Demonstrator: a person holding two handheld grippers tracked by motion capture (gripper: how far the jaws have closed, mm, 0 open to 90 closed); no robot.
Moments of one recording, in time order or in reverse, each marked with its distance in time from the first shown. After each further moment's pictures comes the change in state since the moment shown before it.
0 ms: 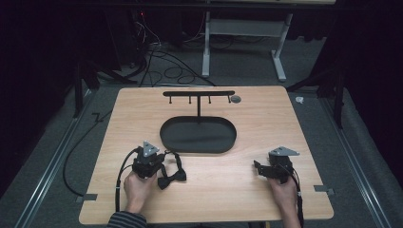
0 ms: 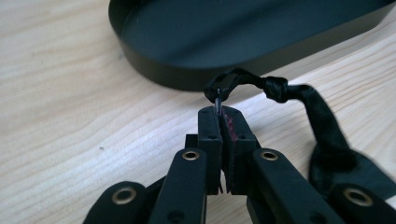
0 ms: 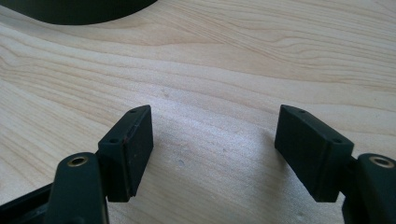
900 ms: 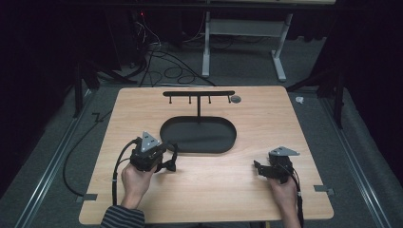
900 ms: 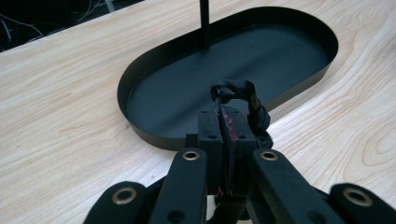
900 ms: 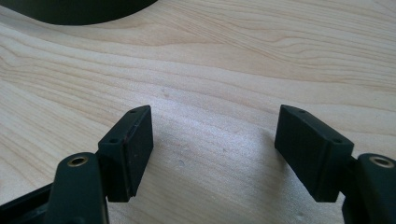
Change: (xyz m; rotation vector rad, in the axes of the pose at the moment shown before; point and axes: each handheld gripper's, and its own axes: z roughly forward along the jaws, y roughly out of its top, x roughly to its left) left arm -0.009 0.040 -0.035 -0.102 -0.023 0.093; right arm 0.000 0.000 0.000 0.001 0.002 0.000
